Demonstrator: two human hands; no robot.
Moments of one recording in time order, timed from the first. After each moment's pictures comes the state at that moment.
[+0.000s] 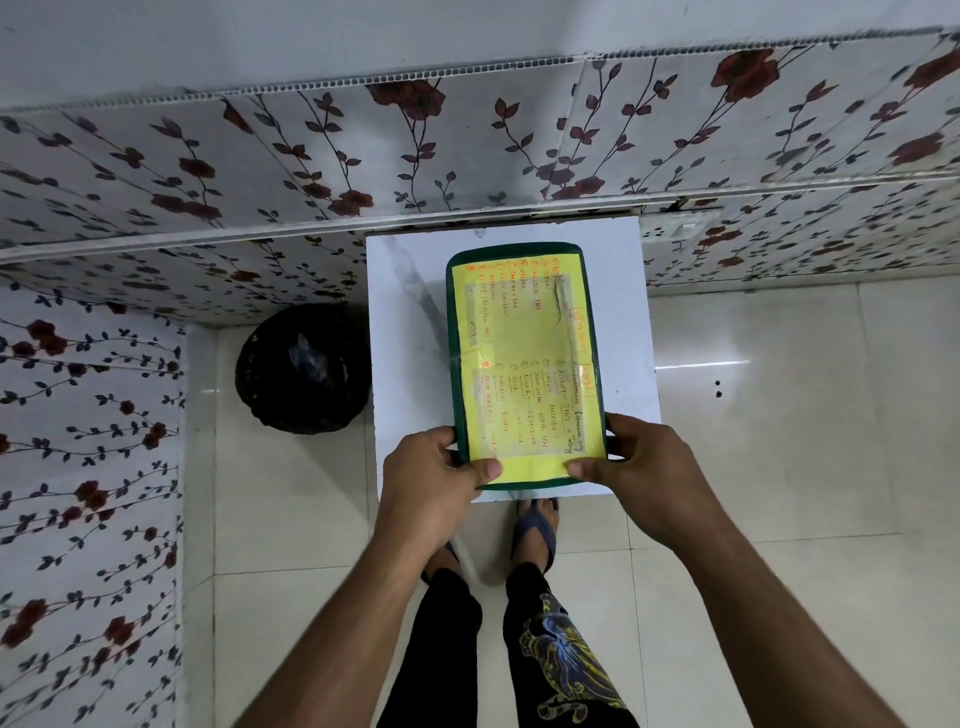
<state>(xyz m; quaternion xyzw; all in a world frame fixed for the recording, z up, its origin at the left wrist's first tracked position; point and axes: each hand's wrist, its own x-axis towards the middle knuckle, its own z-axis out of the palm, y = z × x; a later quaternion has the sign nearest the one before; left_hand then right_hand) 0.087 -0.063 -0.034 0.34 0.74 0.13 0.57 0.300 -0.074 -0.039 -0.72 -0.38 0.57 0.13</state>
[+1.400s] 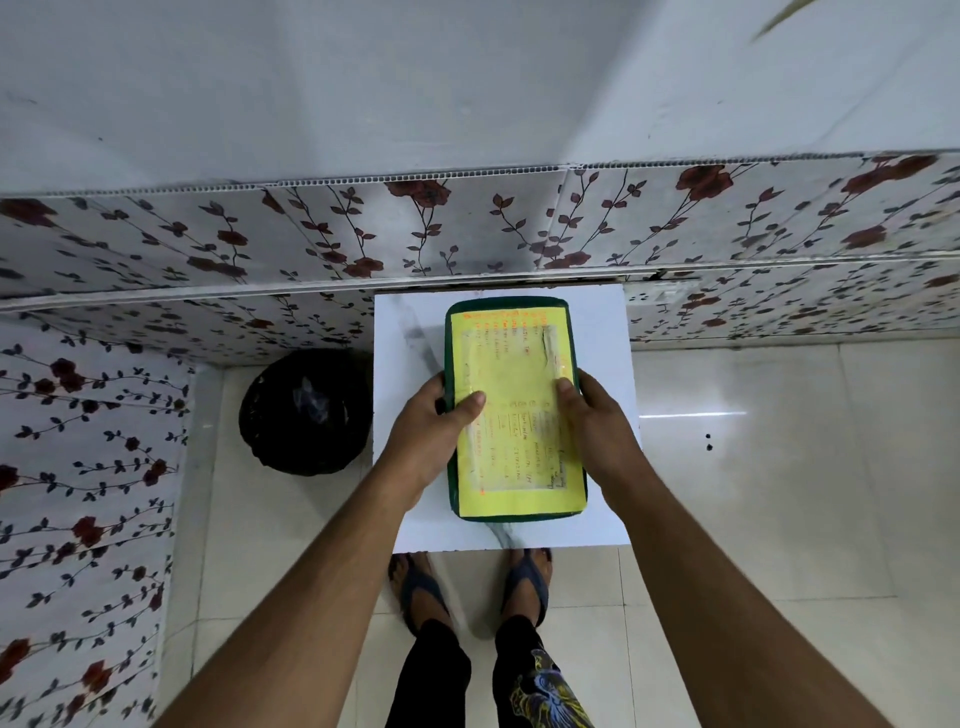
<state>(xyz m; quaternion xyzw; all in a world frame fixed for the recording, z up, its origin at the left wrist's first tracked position) 0.088 0.016 -0.044 0.34 0.67 0.21 0.62 0.275 0.005 -0.051 -0.70 -0.32 0.59 0.26</state>
